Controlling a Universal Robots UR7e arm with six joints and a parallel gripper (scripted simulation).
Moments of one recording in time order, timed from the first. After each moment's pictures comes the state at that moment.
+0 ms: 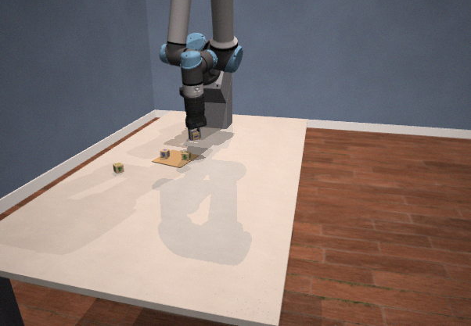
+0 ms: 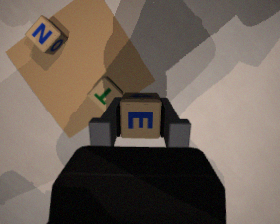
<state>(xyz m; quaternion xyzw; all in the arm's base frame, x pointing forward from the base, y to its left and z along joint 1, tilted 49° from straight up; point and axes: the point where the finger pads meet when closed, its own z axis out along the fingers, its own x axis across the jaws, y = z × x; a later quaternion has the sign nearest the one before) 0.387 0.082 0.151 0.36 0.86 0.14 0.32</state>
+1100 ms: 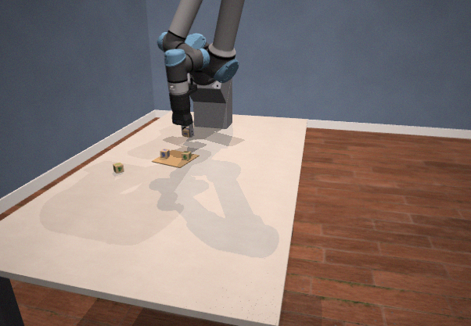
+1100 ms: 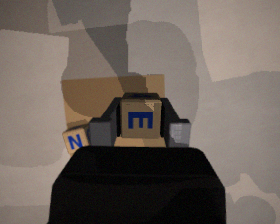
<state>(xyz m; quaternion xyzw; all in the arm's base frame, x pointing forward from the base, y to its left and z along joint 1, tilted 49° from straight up) 0.376 0.048 0.147 0.74 0.58 0.29 0.21</state>
